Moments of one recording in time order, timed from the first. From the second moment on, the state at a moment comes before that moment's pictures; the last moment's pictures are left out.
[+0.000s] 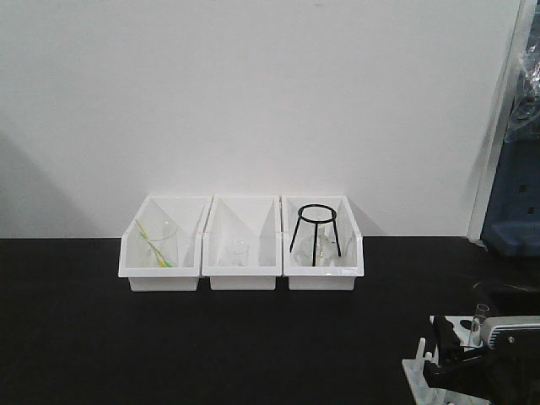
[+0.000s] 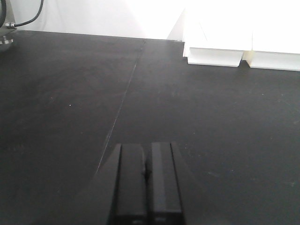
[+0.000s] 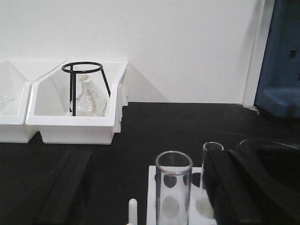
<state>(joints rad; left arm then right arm) 0.11 -0.01 0.03 0.05 0.29 -0.17 0.17 1.64 -0.44 0.19 -1.03 -0.11</state>
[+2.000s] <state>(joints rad) 0.11 -0.01 0.03 0.05 0.29 -0.17 0.17 1.21 -0.73 0.00 -0.33 -0.97</state>
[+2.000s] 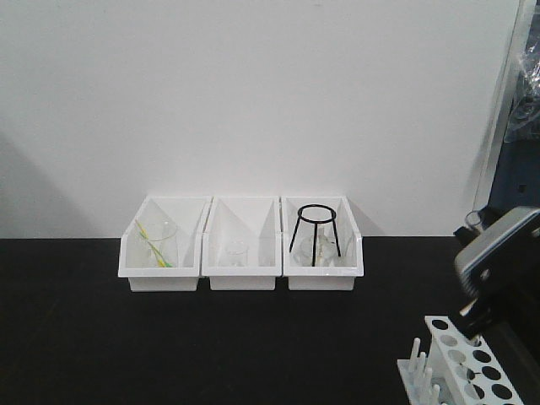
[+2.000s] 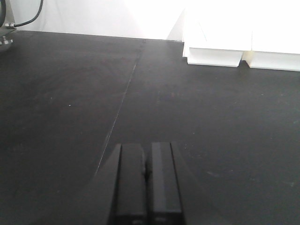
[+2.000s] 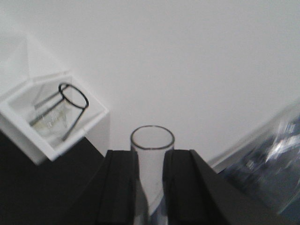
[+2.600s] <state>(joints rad) 0.11 -0.01 0.03 0.05 0.29 -0.17 0.17 1.19 -0.73 0.78 -0.52 -1.01</state>
